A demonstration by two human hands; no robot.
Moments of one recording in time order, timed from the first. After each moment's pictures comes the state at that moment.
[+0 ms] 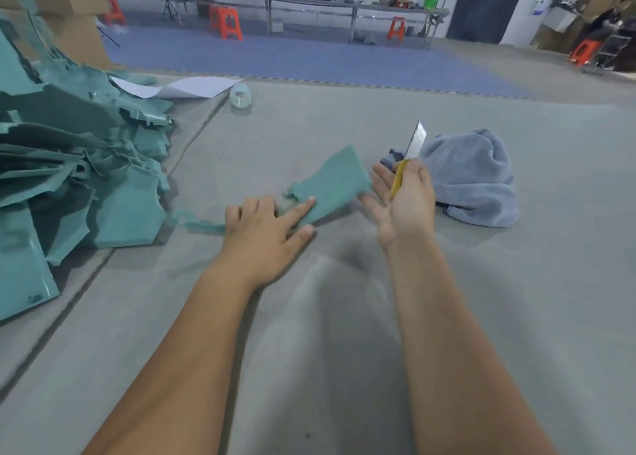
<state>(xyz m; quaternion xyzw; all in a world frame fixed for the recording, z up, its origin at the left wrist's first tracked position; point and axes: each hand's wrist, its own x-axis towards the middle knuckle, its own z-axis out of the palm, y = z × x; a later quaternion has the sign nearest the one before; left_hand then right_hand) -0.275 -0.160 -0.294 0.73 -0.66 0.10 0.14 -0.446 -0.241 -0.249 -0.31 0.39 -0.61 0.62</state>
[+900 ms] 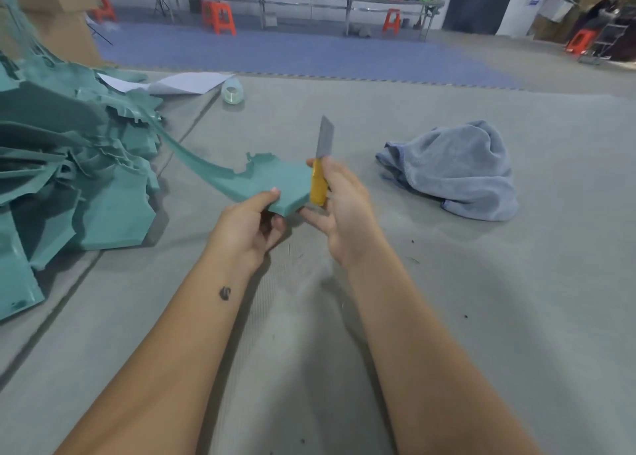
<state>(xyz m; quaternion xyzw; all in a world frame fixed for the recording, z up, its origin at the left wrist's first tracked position) -0.289 -0.175 -0.271 0.47 -0.12 -0.53 0.70 -0.400 -0.220 -0.260 -0.40 0.34 -0.48 0.70</state>
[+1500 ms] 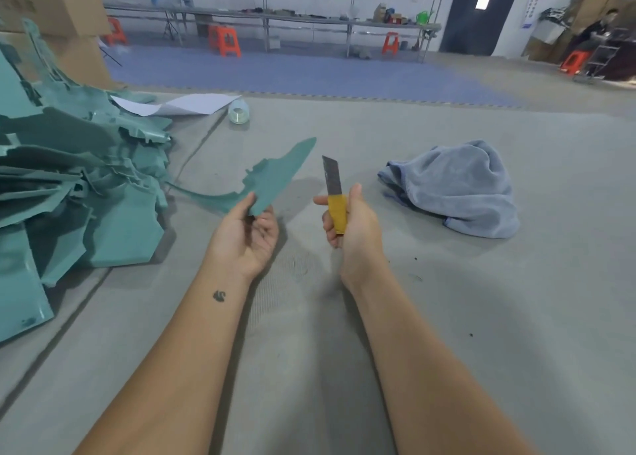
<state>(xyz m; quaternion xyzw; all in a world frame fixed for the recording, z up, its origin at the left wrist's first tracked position) -0.266 -0.185 -0.272 0.22 -0.01 -0.66 0.72 -0.406 -0.227 -0.276 -0.45 0.41 -0.50 0.62</state>
